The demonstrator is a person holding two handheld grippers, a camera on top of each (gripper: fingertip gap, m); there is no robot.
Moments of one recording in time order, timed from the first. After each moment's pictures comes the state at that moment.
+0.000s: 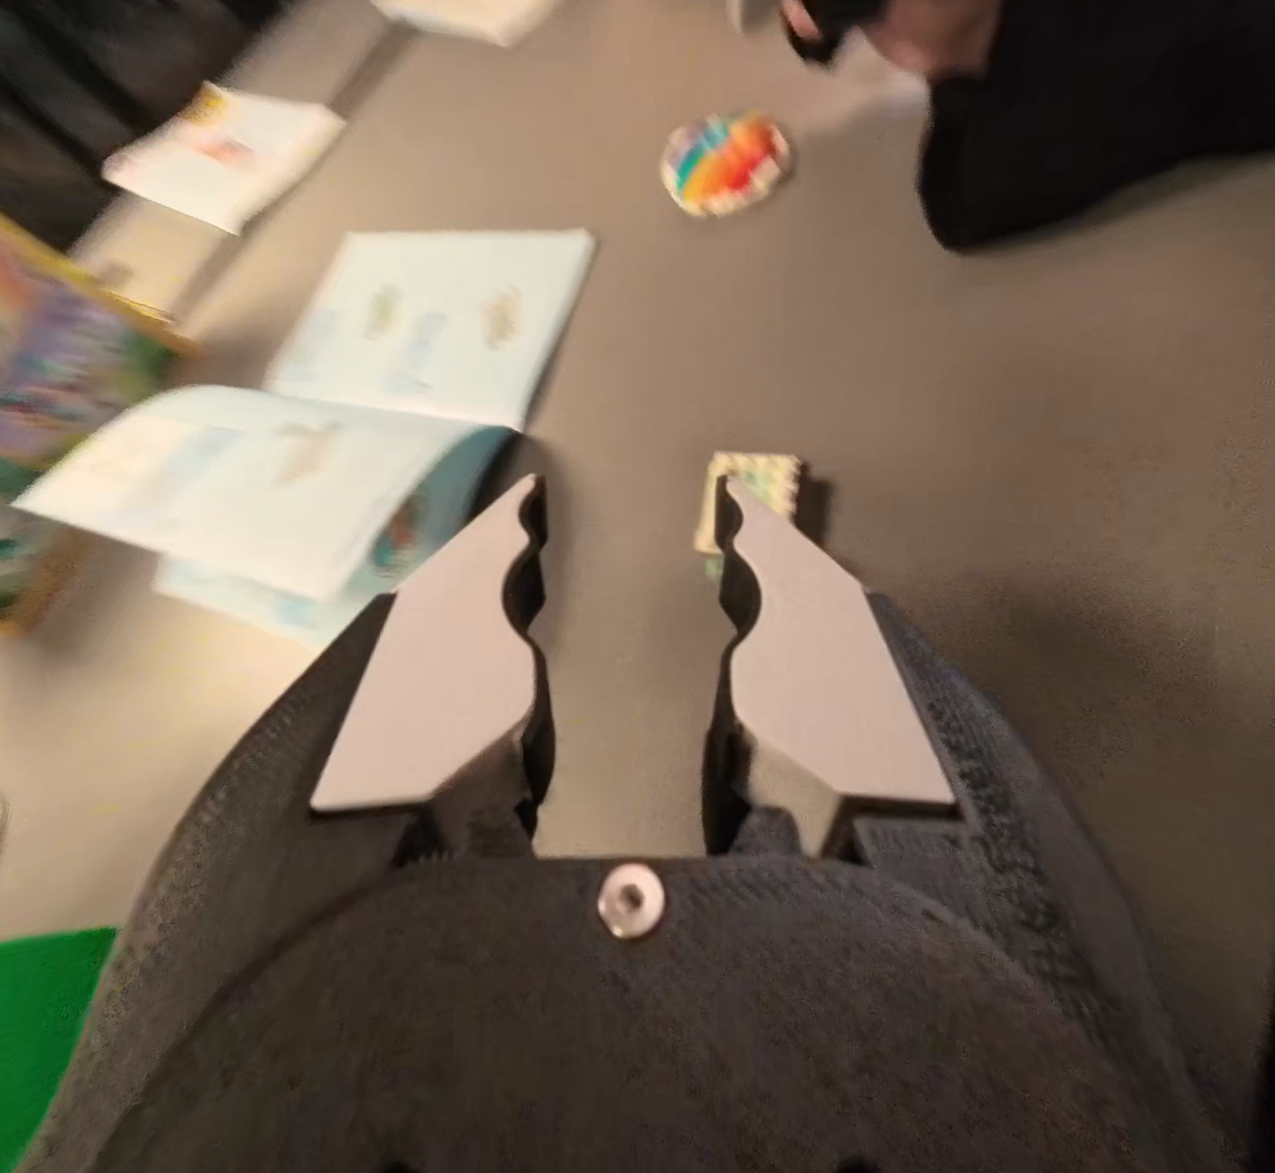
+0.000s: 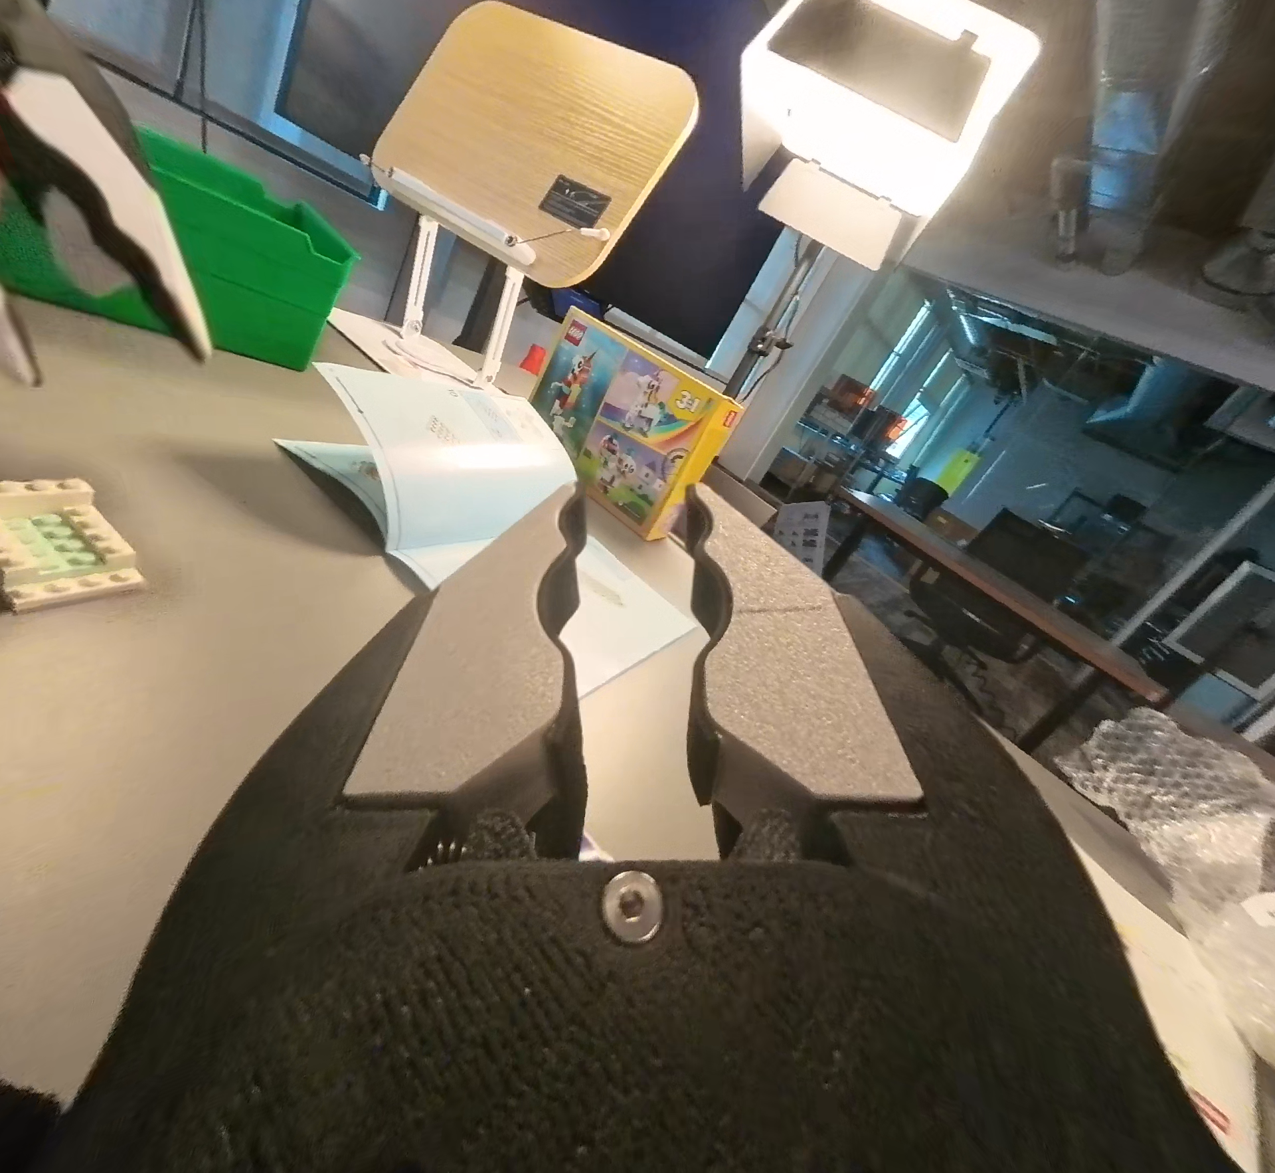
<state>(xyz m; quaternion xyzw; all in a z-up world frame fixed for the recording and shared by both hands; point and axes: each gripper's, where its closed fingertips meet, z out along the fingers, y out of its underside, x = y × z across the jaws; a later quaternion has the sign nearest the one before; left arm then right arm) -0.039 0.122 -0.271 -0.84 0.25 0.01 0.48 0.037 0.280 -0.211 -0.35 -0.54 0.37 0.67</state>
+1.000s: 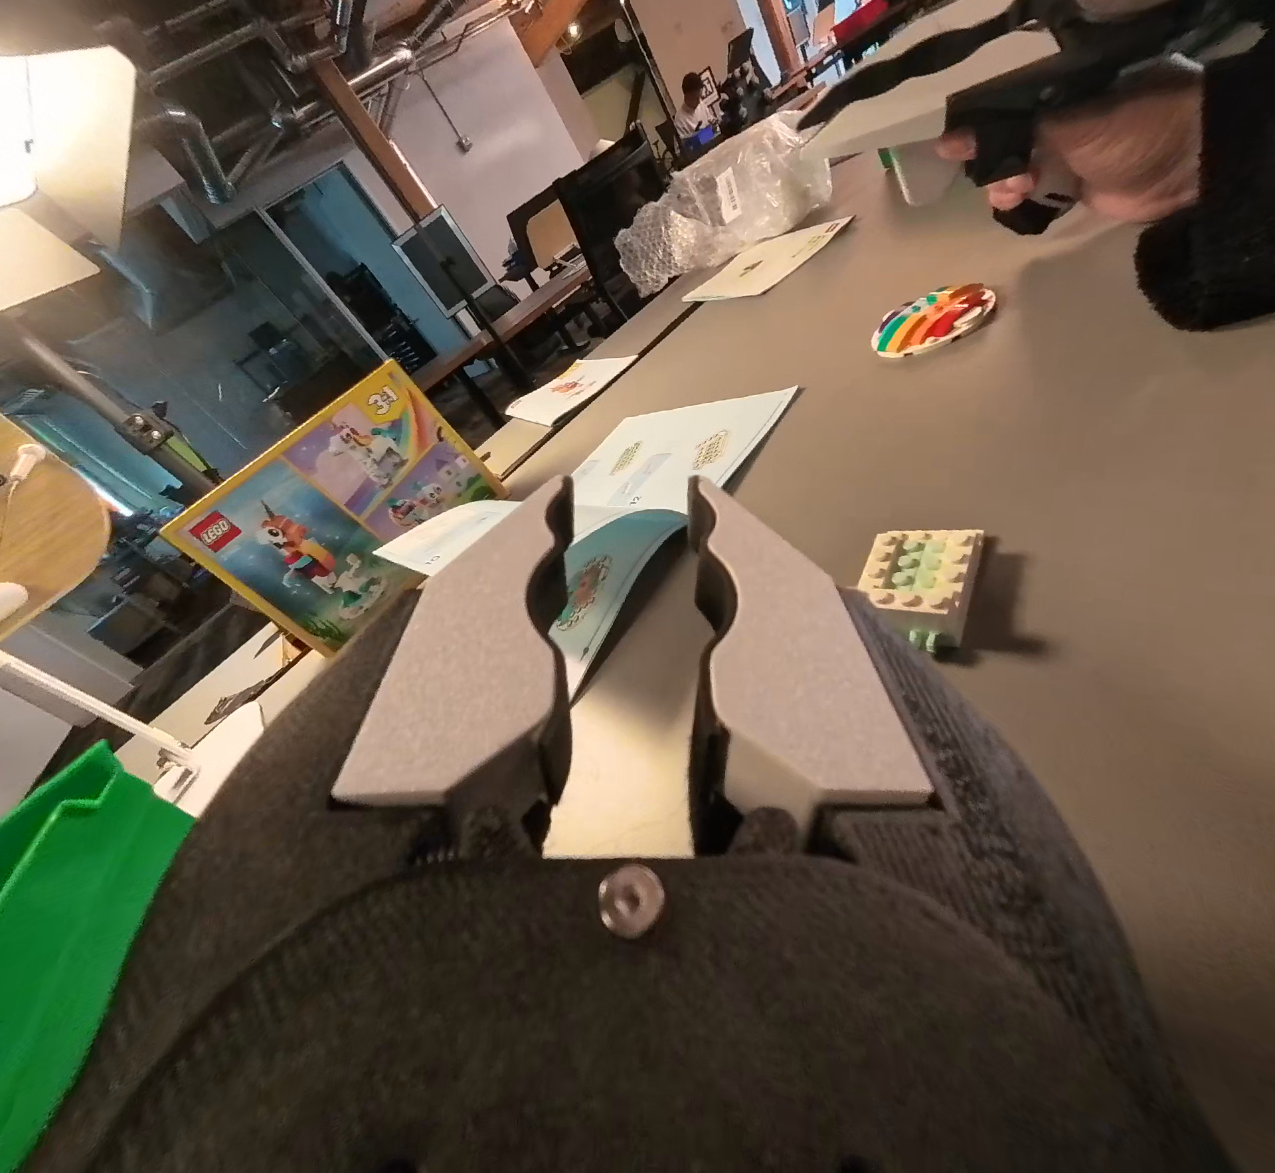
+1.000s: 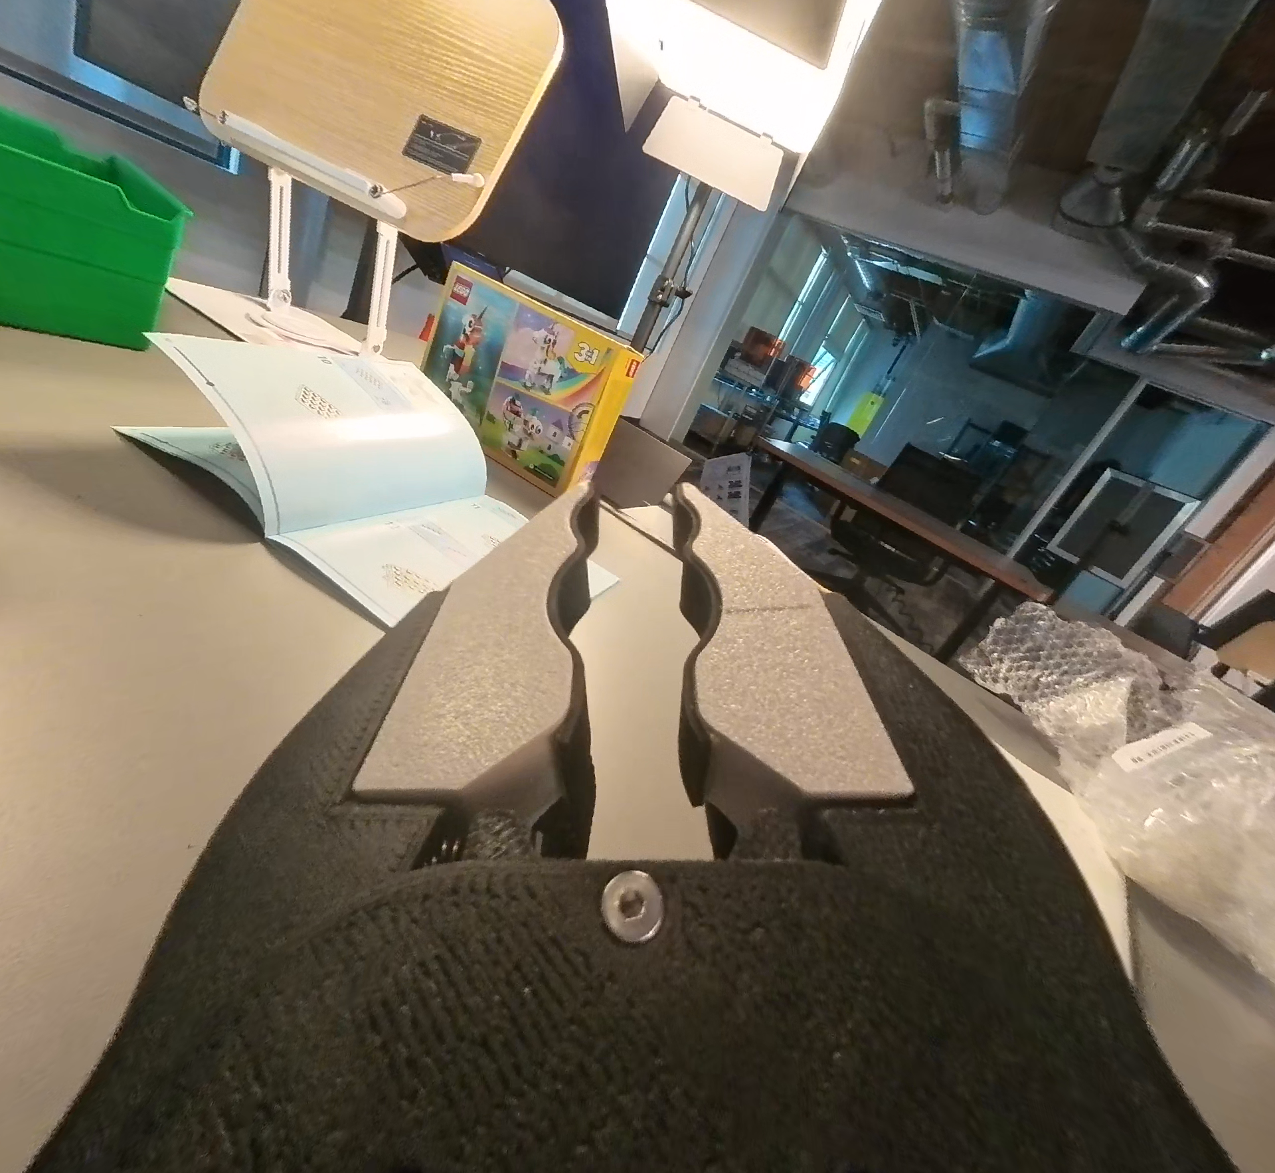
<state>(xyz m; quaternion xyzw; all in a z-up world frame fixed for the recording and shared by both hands) -0.069 0.120 -0.247 -0.69 0.20 0.18 0.68 0.047 0.318 -0.213 -0.41 -0.49 0.33 0.70</state>
